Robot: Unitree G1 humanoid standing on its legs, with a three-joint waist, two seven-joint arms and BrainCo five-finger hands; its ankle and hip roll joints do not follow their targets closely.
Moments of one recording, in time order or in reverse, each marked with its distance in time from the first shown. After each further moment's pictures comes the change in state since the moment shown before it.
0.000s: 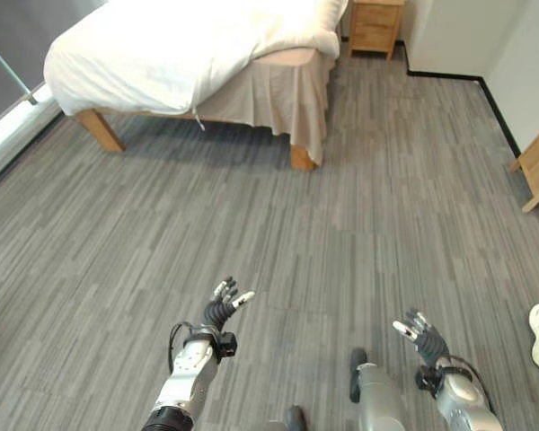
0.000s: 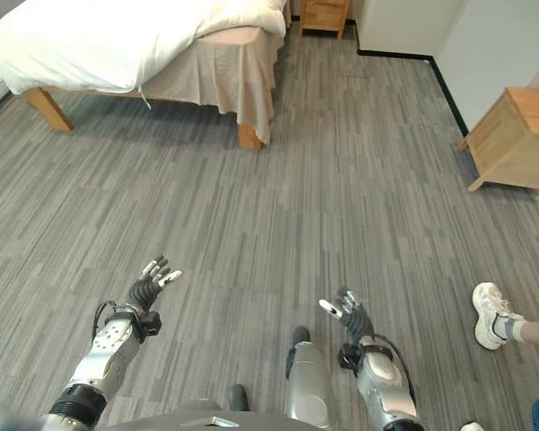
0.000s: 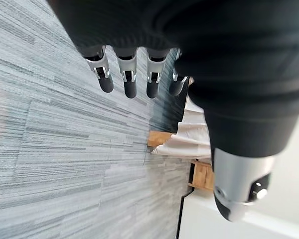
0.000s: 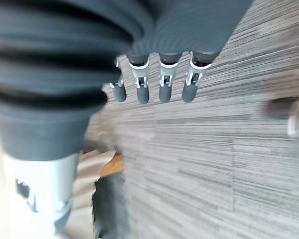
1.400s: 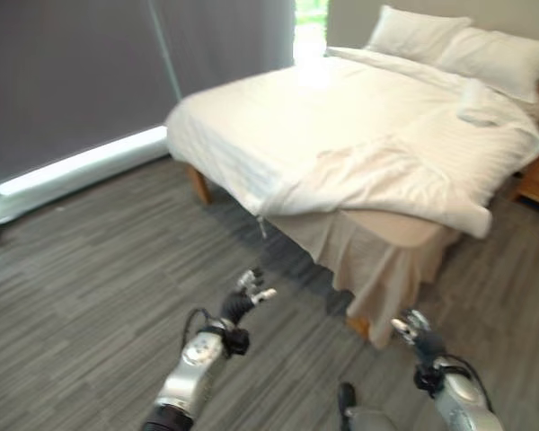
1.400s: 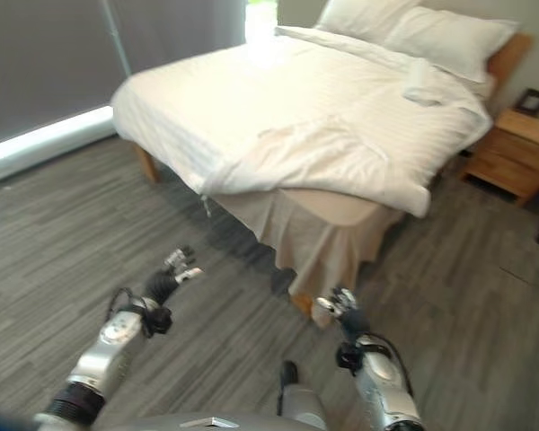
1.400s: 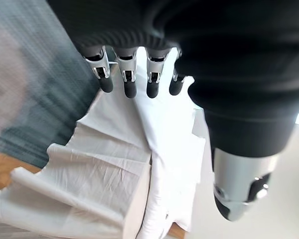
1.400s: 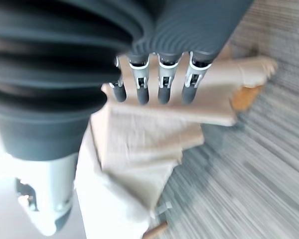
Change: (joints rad) left arm 0.090 0.022 -0.142 -0.259 0.003 0.037 -0.109; right arm -0.125 -0.028 0.004 -0.031 0.045 0.016 0.027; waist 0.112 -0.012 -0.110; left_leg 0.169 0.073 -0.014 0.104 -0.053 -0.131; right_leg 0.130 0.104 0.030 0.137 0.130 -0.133
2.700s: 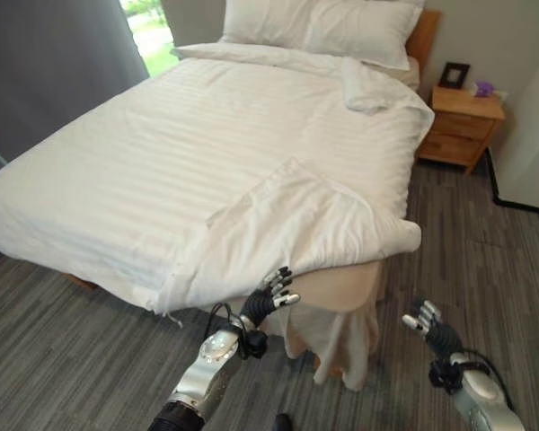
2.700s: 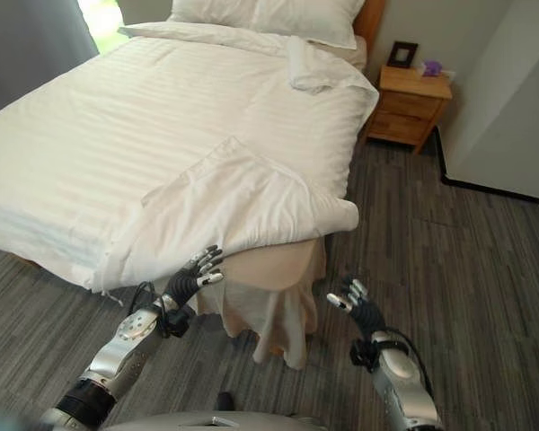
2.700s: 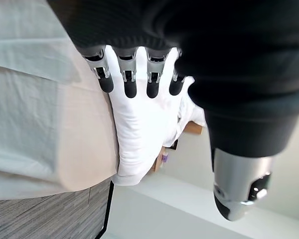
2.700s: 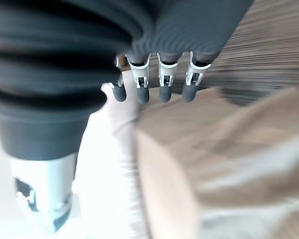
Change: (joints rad) left arm -0.050 0.026 -0.121 -0.048 -0.056 0.006 -0.059; right arm 0.004 -0.120 -0.016 -0.158 -0.088 0.017 0.022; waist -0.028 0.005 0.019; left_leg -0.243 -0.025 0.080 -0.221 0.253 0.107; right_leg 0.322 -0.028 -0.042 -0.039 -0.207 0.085
